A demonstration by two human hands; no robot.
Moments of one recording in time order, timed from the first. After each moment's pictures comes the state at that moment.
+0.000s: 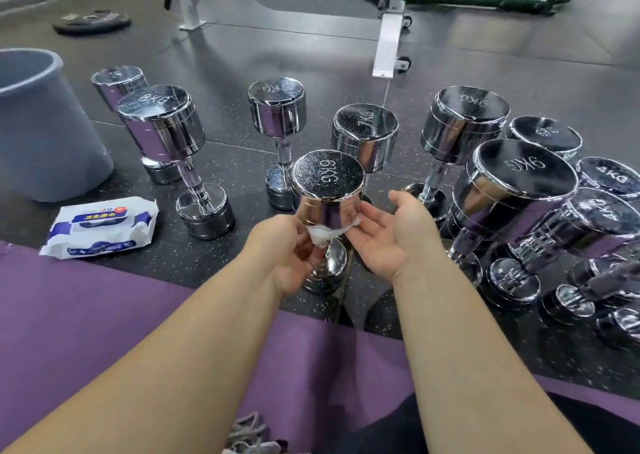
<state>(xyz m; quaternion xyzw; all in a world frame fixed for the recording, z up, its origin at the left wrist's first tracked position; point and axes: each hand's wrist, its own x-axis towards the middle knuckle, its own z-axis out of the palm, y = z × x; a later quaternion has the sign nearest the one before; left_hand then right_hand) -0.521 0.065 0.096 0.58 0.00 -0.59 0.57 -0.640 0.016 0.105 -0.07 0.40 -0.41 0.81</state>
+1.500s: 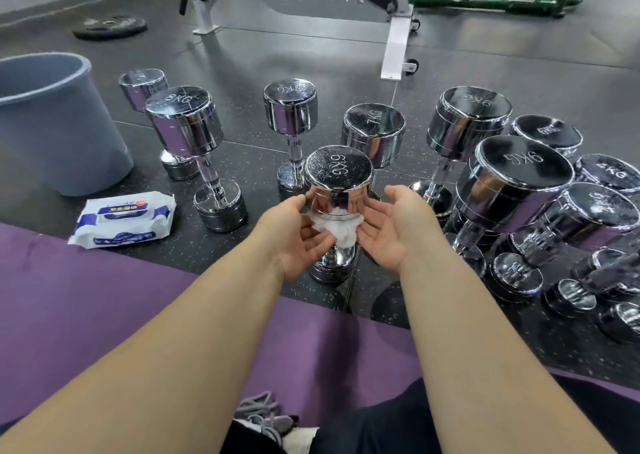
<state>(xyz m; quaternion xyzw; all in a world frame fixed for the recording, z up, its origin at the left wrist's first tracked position) -0.508 0.072 0.096 0.57 -0.08 -0.61 0.55 -0.637 0.027 0.106 -0.18 0.44 -0.39 0.79</state>
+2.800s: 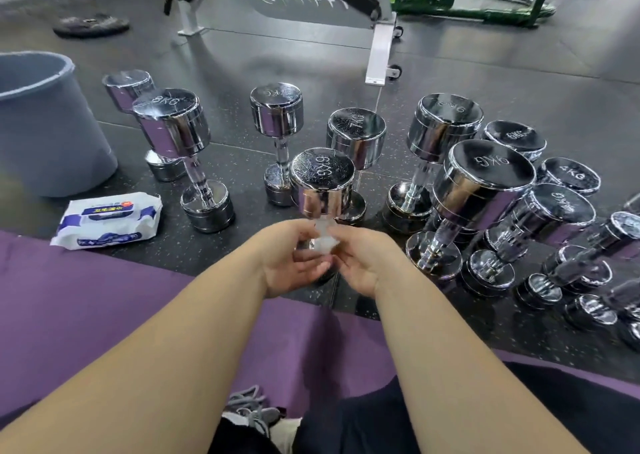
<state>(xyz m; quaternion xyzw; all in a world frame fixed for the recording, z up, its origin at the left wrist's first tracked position) -0.519 0.091 0.095 0.61 -0.14 -0.66 0.42 -0.630 0.050 0.079 -0.27 0.50 -0.31 0.76</state>
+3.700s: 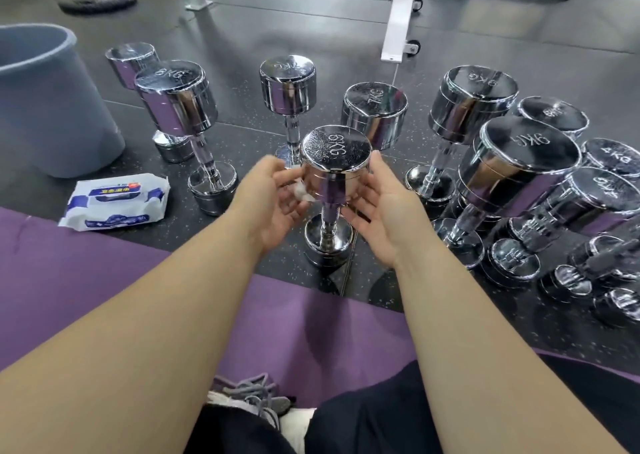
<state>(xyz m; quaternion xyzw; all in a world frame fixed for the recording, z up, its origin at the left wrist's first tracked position) -0.485 0.070 0.094 0.57 -0.16 -0.55 0.59 -0.631 0.031 0.088 -0.37 0.43 -0.40 0.73</state>
